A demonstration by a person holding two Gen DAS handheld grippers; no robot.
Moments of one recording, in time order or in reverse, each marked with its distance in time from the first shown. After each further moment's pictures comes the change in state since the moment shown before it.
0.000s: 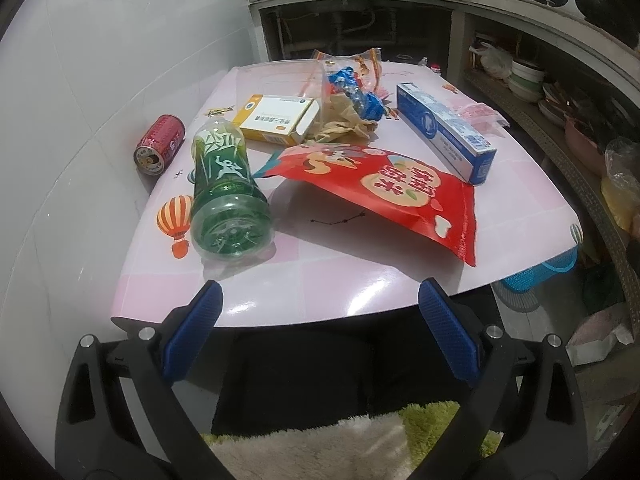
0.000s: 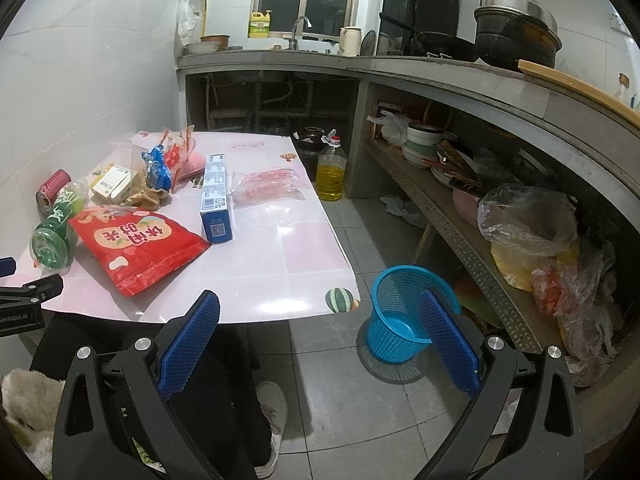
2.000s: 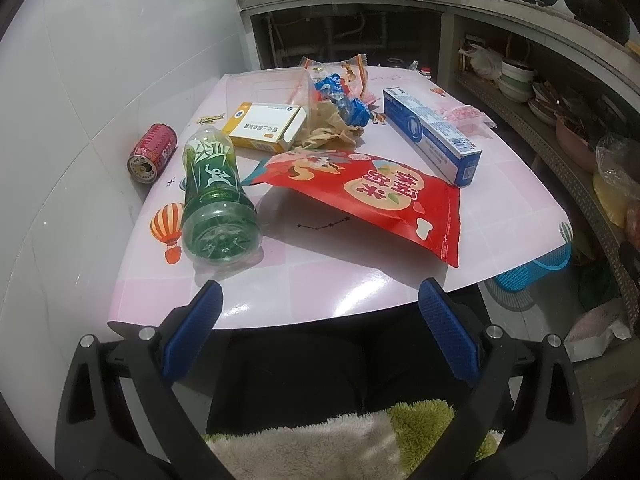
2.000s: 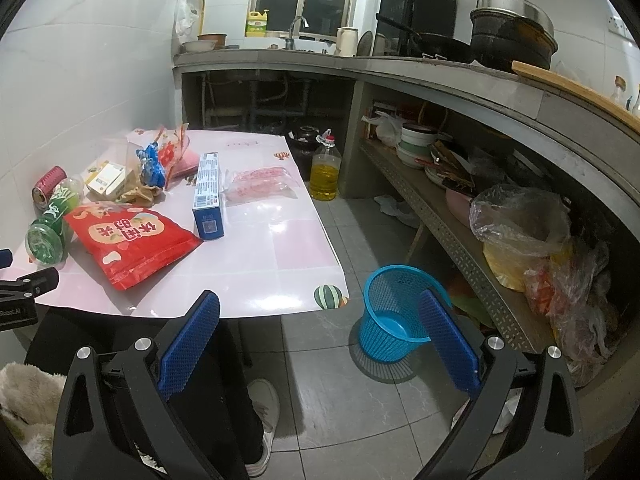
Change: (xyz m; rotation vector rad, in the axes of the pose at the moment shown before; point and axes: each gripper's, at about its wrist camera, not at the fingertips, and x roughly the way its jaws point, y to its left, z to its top) left arm -0.011 -0.017 0.001 0.028 -0.018 -0.012; right arm -0.001 -0.012 -0.007 -0.009 -0.002 -0.011
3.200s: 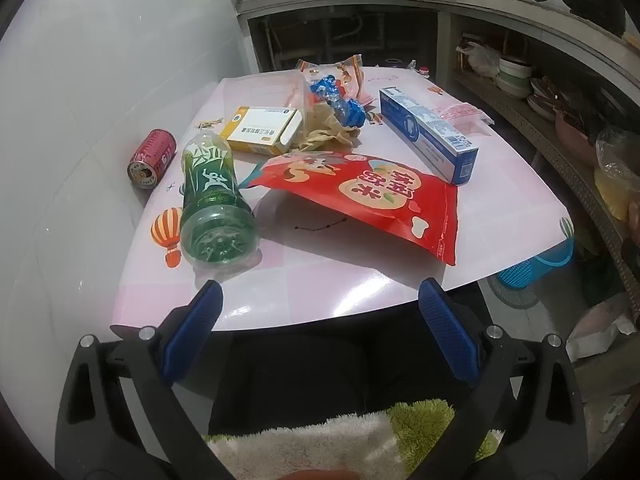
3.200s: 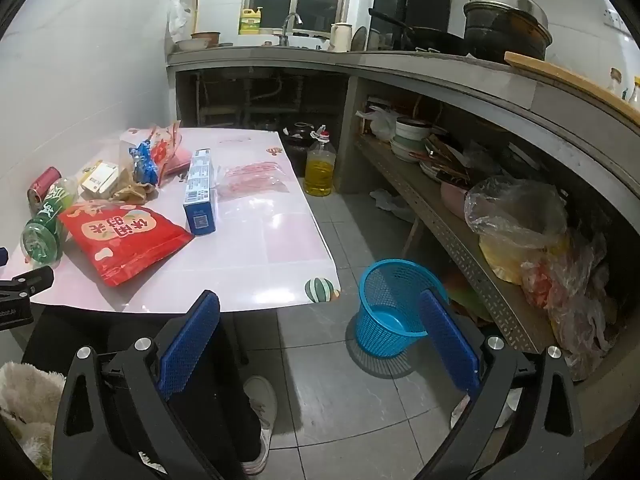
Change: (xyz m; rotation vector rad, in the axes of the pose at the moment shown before) left arm -0.001 -0.004 0.001 0.013 -0.007 0.016; right arm 0.004 -0.003 -0.003 0.002 0.011 0.004
